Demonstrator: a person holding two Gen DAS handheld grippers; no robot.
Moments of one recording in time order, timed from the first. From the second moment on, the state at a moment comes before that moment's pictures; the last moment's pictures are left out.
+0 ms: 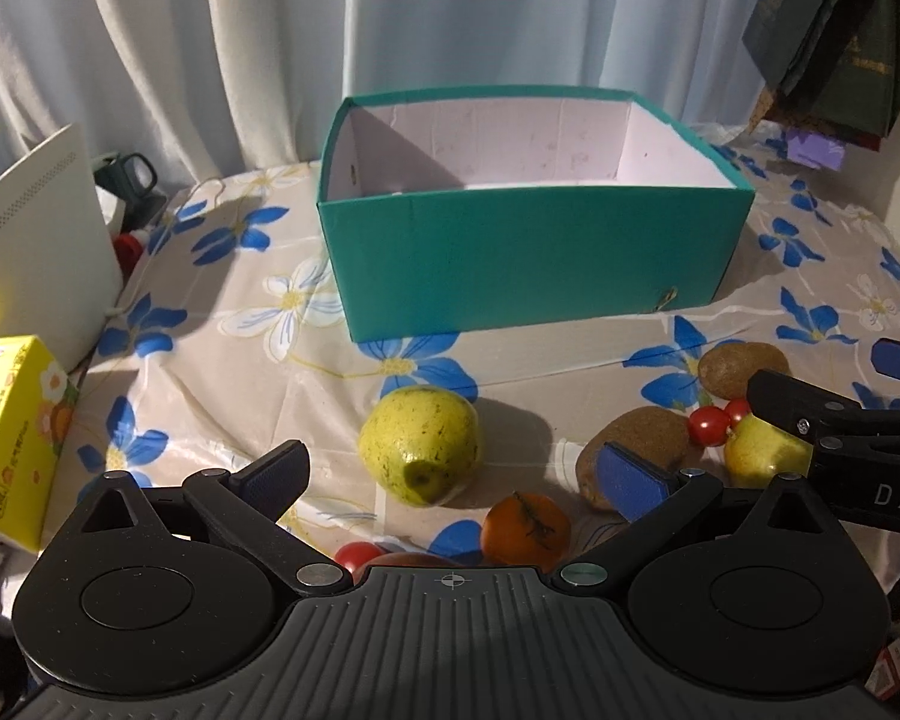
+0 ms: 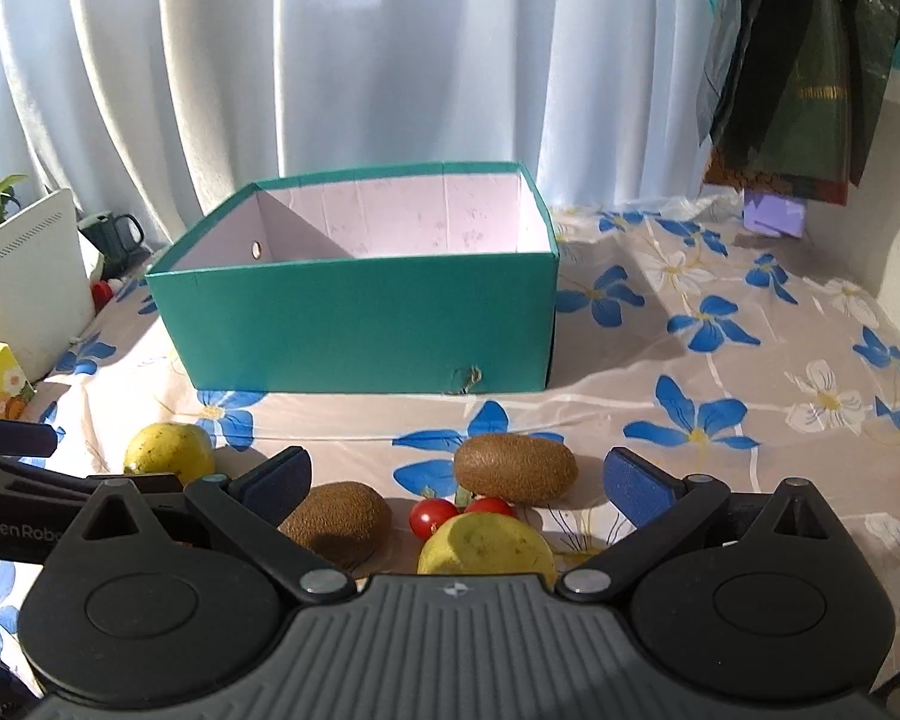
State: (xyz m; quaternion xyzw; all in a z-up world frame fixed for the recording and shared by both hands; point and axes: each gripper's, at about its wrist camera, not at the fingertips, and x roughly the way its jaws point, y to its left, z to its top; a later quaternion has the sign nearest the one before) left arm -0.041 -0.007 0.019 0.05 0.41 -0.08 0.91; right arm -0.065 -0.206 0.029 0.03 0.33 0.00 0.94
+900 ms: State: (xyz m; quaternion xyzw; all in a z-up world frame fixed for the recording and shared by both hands) left arm -0.076 0.033 -0.032 0.02 0.44 -0.11 0.89; right arm -0.076 -0.215 0.015 0.06 0.34 0.00 0.94
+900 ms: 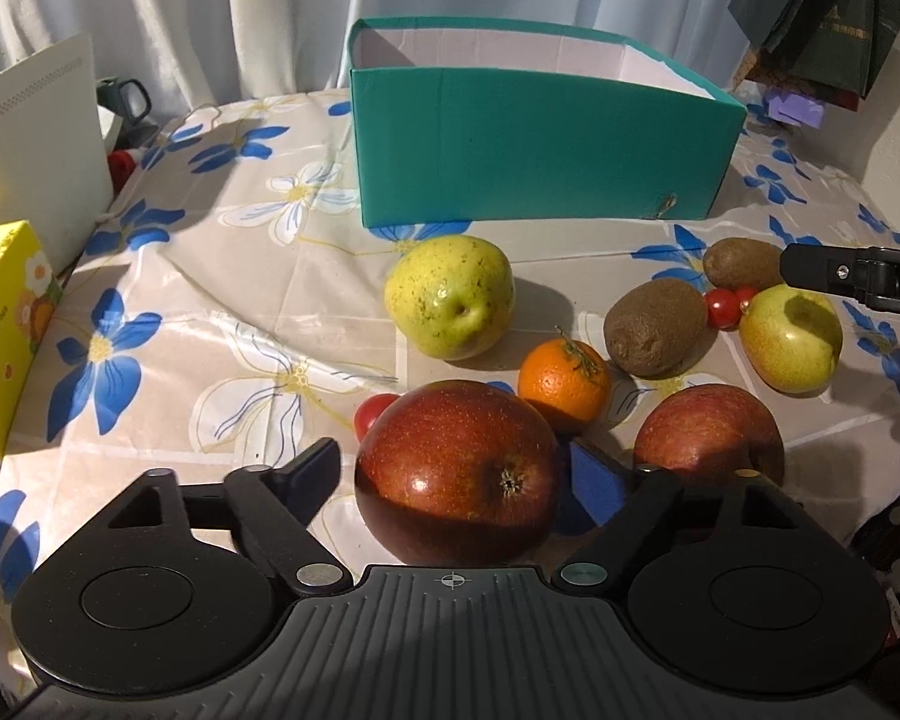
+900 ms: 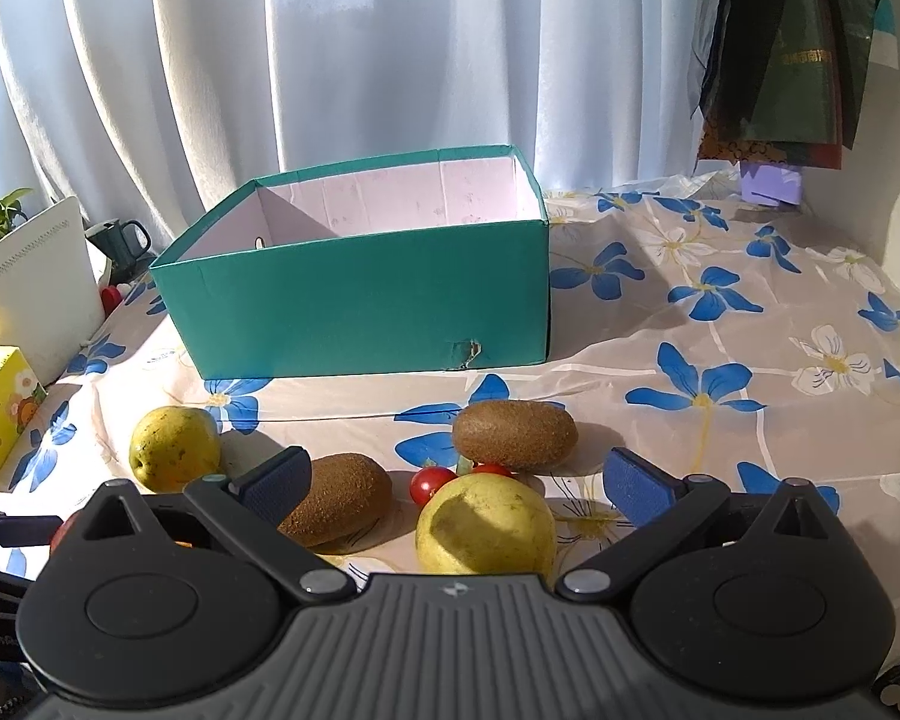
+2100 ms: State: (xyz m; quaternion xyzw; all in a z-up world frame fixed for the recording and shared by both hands) left arm -0.061 0.025 0.009 0.01 0.41 -0.11 0.90; right arm -0.044 -0.210 -0.033 0.01 0.44 0.00 0.90
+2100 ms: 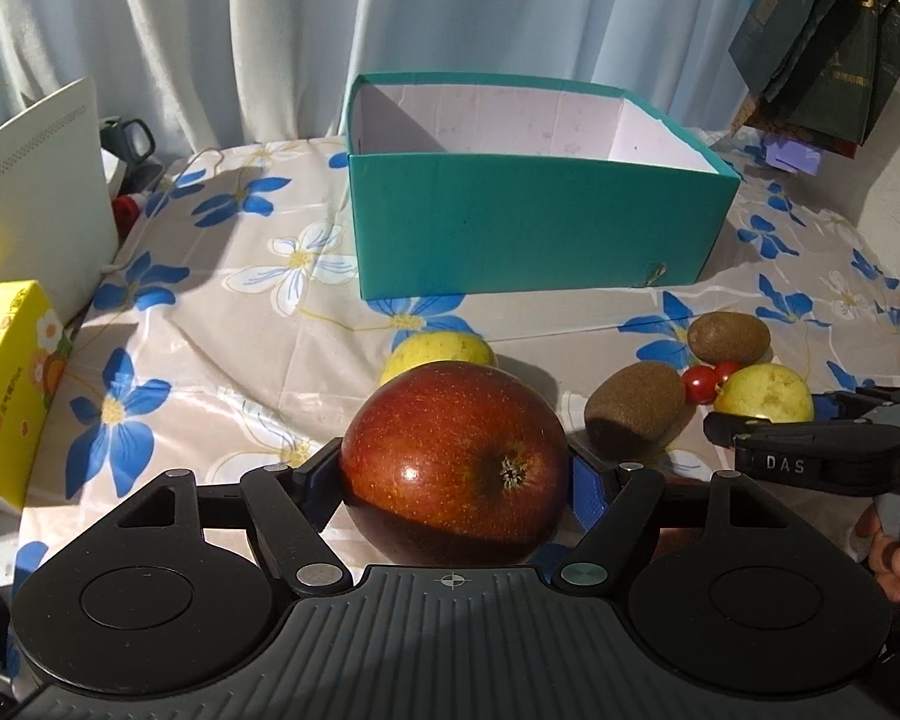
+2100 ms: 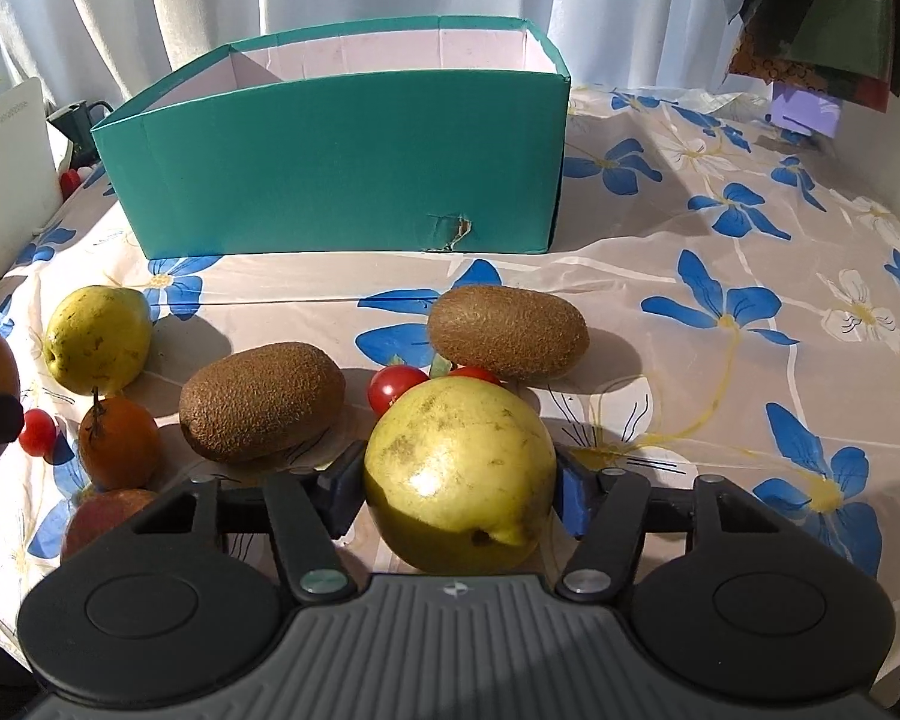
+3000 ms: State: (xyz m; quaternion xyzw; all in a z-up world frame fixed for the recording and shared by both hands) left arm 0.025 -0.025 0.075 0.04 0.33 -0.05 0.94; right arm -0.047 -0.239 0.024 0.05 0.34 0.02 0.94
